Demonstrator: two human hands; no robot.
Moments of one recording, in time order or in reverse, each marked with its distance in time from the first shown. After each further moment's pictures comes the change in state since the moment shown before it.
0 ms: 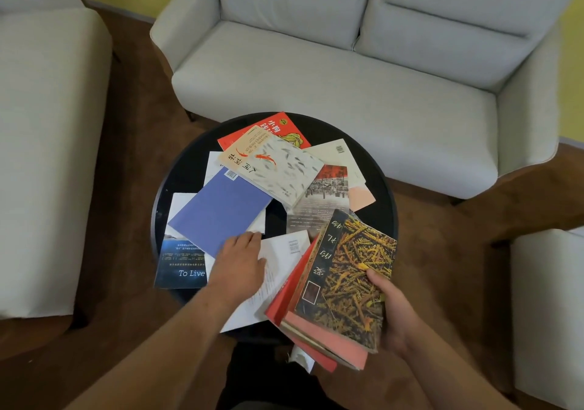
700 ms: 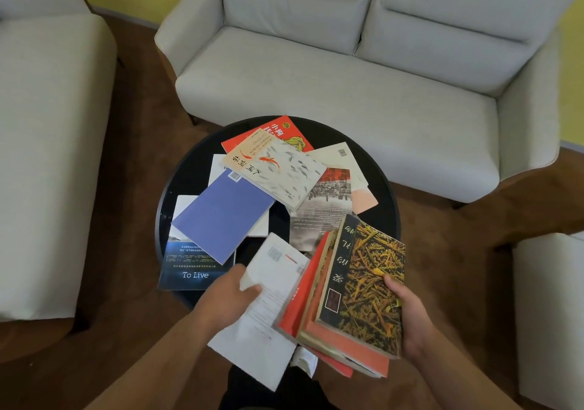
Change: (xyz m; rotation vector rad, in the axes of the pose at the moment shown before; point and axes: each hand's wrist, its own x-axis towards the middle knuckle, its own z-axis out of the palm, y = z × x) left_hand -0.039 -0.031 0.008 -0.604 -0.265 -0.237; right_hand -0.010 -0.003 -0.010 0.084 0.017 -0.027
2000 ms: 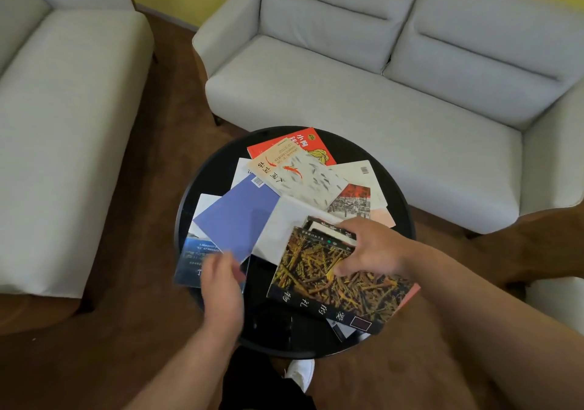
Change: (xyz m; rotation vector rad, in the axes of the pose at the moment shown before) left_hand -0.022 0.037 -0.005 -1.125 0.699 -0.117; right_hand -0.027 -0.098 0.152 -1.819 -0.247 -0.508
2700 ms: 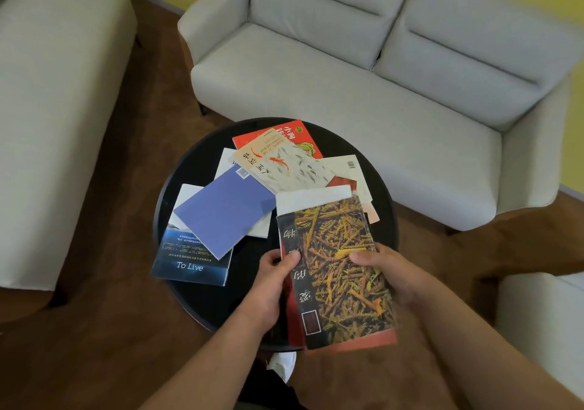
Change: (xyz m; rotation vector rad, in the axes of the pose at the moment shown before) left_hand -0.025 -0.039 0.063 -0.094 -0.541 -0.415; right_hand -0.016 0.079 0.037 1.034 -0.068 0.260
